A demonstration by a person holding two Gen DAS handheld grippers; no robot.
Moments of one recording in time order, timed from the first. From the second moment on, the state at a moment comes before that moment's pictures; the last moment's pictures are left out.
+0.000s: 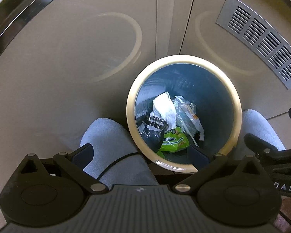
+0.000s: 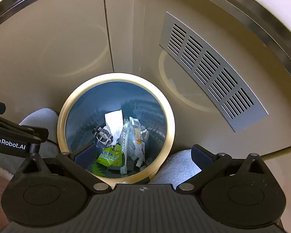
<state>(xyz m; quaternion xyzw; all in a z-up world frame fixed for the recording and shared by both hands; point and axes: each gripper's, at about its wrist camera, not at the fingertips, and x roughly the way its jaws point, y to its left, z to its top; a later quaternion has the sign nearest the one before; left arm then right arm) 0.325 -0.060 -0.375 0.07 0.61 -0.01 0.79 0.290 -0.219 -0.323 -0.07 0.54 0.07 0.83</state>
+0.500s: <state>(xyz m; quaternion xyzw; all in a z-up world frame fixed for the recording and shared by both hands) 0.325 -0.064 -0.376 0.08 0.61 -0.01 0.79 0.288 -0.220 -0.319 -0.07 0.54 0.07 0.84</state>
